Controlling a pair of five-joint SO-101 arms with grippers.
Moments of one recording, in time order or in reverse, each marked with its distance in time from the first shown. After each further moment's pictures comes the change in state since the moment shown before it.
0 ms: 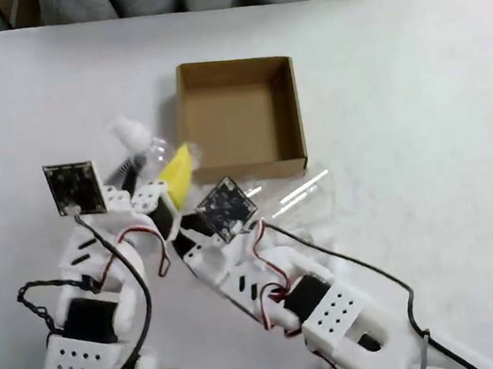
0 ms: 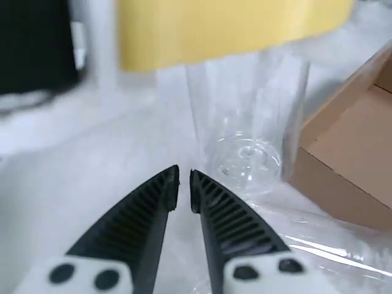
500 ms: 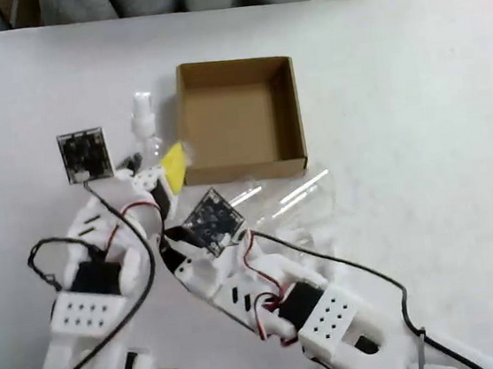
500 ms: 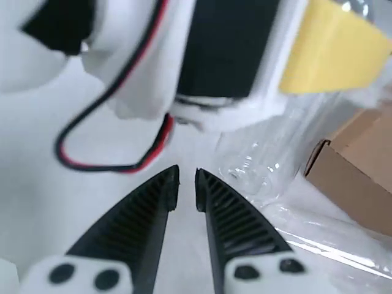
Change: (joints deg) left arm -4.1 19.6 -2.4 -8.1 0.1; right arm -5.5 0.5 -0.1 0.0 0.4
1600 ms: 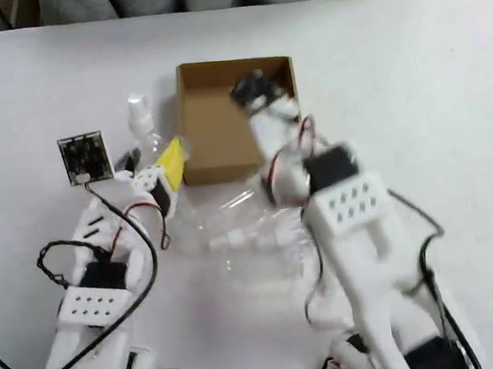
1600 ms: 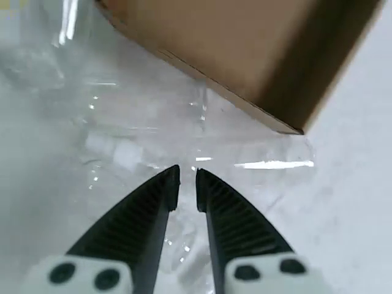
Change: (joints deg) left arm -0.8 5.1 5.8 -15.6 -0.1; right arm 28.5 20.7 -49.8 67.7 13.6
